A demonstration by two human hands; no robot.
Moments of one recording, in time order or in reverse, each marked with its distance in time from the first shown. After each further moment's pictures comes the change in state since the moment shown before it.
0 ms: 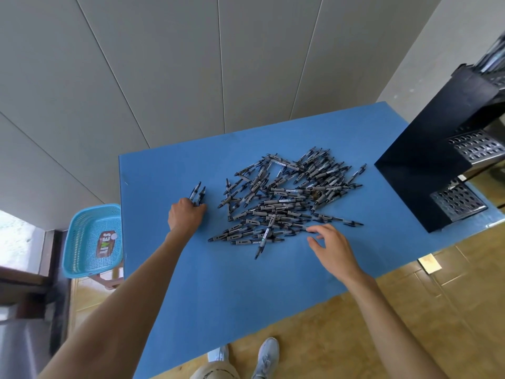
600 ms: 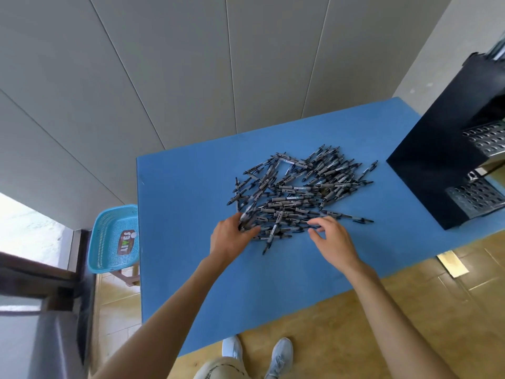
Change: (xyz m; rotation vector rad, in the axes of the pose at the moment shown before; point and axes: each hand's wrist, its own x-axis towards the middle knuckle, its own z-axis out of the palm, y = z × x) left_hand -0.111 0.030 0.026 -0.115 -0.140 0.330; right_hand 0.010 -0.008 0.007 0.060 0.009 -0.063
